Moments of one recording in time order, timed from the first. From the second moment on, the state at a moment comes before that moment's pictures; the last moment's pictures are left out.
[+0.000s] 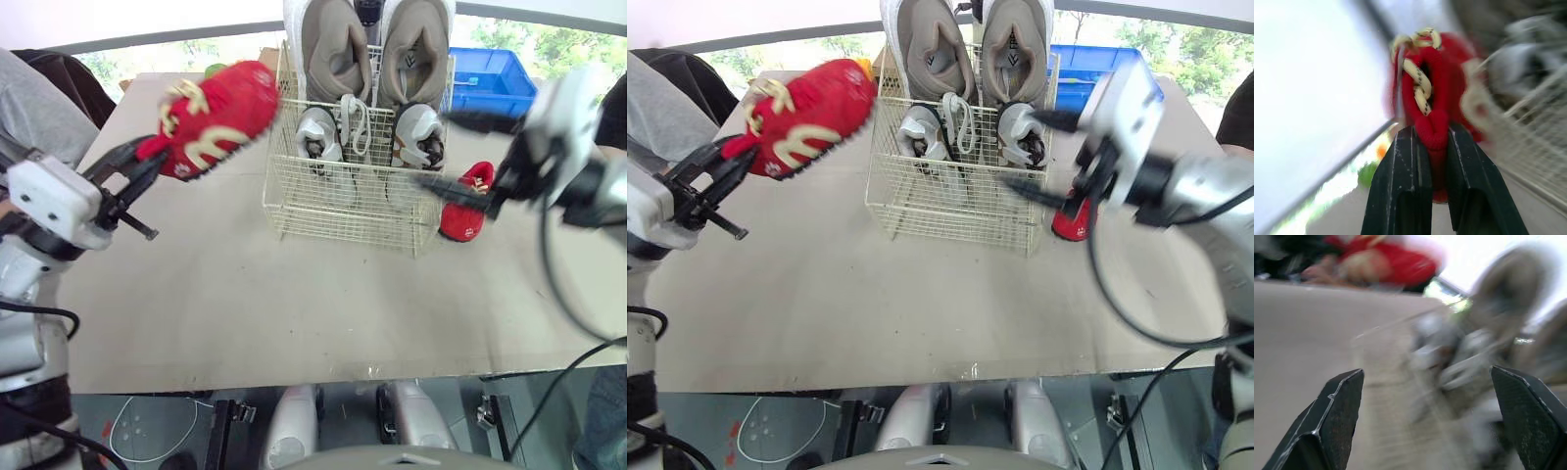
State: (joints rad) left arm -0.22 0.85 0.49 -0.06 -0.41 -0.39 -1.00; right arm -0.78 -0.88 -0.15 -0.50 0.81 0.84 0.71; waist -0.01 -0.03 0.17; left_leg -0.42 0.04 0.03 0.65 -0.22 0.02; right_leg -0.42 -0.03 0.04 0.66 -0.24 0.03
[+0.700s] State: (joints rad) left arm -0.94 0.72 -0.09 0.48 -0.63 -1.12 -1.61; right arm -1.27 -0.72 0.07 0.00 1.01 1.47 0.81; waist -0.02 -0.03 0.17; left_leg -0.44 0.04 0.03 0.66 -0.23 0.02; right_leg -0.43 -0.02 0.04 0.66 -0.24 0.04
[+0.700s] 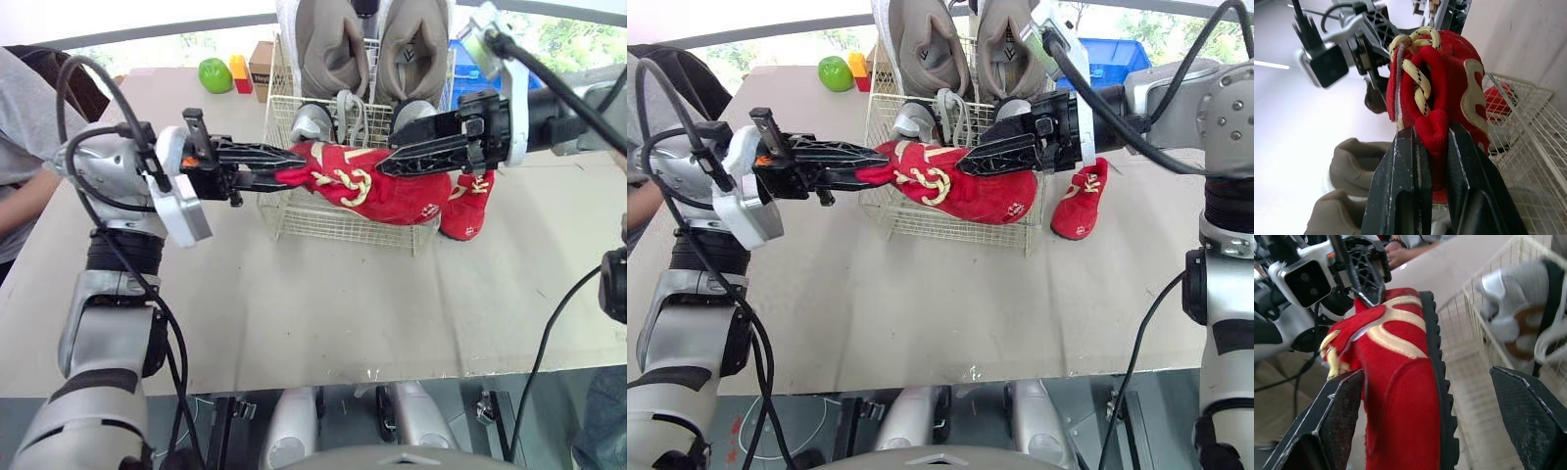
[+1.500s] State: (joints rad) left arm -1.02 0.70 -0.21 0.52 -0.70 -1.21 -1.61; right arm -1.31 -0.74 0.19 0.16 1.05 1.61 1.01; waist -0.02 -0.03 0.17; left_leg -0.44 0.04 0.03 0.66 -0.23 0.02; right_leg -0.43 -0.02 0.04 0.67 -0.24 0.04
